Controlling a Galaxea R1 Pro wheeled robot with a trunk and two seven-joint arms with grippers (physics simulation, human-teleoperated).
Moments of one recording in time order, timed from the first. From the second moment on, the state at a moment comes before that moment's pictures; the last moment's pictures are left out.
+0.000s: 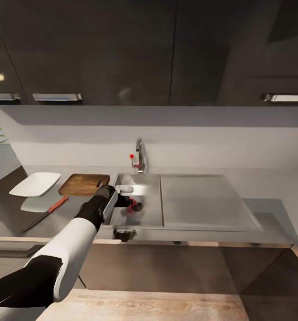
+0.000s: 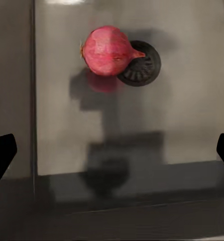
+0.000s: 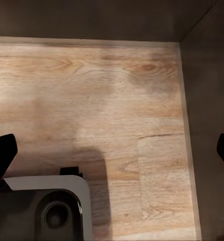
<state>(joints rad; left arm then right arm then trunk) -1.04 -0.15 -0.07 -0.60 0.07 0.82 0.08 -0.07 -0.01 -0.72 -0.23 0.62 -0.53 0.01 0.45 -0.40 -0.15</state>
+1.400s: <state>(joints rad) -1.04 -0.15 -0.10 -0.58 0.07 0.74 0.08 -0.07 -0.01 -0.72 -0.23 0.62 -0.53 0.01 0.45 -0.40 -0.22</state>
